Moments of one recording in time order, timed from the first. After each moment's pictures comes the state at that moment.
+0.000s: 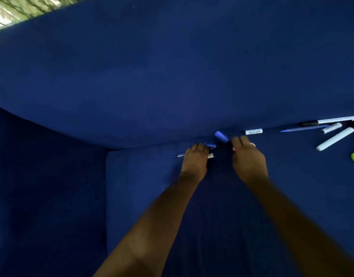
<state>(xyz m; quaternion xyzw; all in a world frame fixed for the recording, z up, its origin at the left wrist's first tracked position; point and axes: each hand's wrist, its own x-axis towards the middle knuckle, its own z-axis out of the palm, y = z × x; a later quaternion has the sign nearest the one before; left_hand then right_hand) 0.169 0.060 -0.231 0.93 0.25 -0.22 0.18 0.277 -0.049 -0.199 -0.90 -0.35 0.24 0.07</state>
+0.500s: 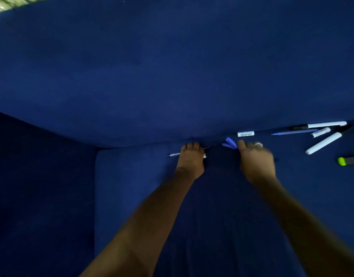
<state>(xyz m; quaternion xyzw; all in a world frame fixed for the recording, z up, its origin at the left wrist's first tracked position) 0.185 0.058 -0.238 0.93 0.23 -0.26 0.10 0.310 -0.076 -0.205 -0.88 -0.42 0.18 -0.11</state>
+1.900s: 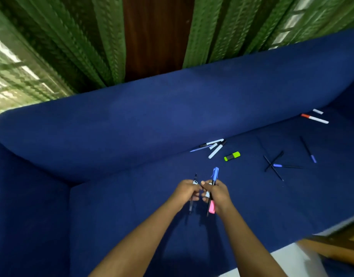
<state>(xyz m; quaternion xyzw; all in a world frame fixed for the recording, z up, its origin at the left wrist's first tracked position) 0.192 -0.113 -0.026 0.57 0.37 -0.20 0.71 0.245 -0.221 -0.009 -0.67 0.22 0.39 0.60</state>
